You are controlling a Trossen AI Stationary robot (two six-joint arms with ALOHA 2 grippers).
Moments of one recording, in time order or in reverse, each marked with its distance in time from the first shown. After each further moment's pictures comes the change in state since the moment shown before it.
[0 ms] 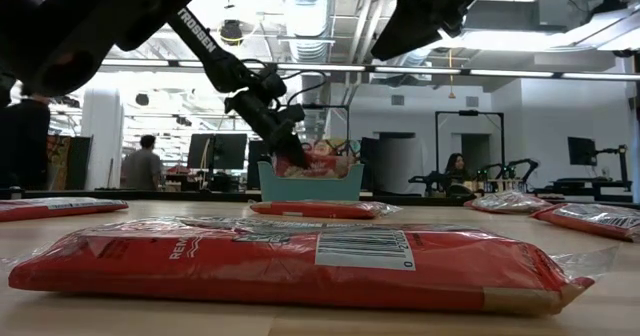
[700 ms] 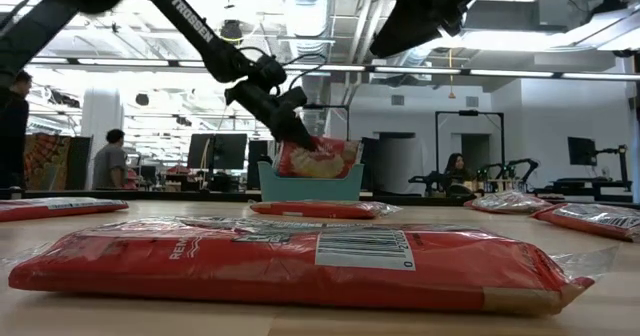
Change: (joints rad) left arm -0.011 -0.040 0.000 0.037 0.135 0.014; right arm 0.010 0.000 0.000 0.013 0.010 0.000
